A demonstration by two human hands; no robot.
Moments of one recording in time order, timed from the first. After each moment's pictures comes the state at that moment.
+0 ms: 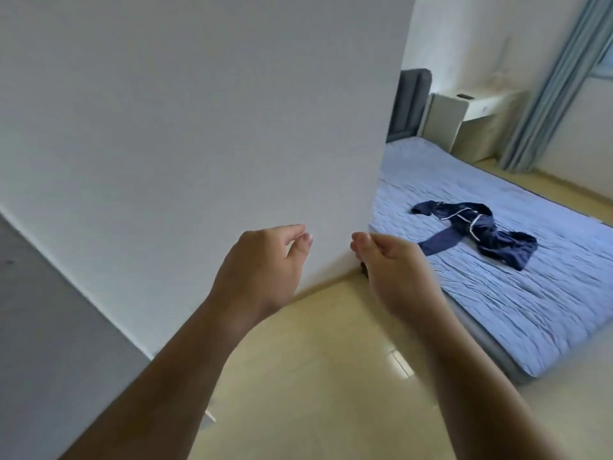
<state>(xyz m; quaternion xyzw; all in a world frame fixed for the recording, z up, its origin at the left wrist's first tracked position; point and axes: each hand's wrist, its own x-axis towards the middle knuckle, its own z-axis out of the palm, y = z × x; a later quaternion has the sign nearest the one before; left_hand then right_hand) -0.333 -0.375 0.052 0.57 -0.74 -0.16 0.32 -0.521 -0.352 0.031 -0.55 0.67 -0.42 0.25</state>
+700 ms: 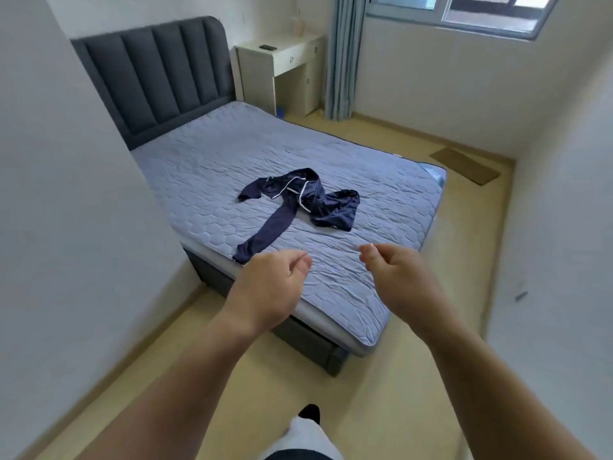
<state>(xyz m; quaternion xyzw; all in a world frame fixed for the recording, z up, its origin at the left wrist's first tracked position) -0.919 -0.544 -0.065 0.36 -0.86 -0.32 0.16 -1.080 -0.412 -0.045 -0.36 0.83 -0.38 0.18</state>
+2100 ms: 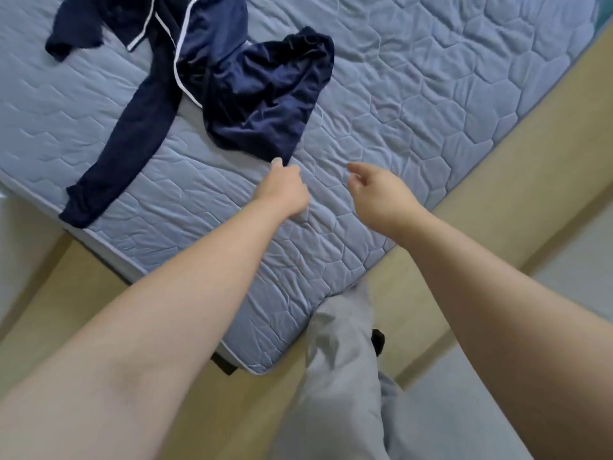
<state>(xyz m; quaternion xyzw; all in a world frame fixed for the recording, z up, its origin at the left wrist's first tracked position) -1.677 -0.882 -0.544 0.55 -0.73 -0.30 -0.27 -1.822 -0.779 -0.472 -0.32 0.77 -0.17 0.53</state>
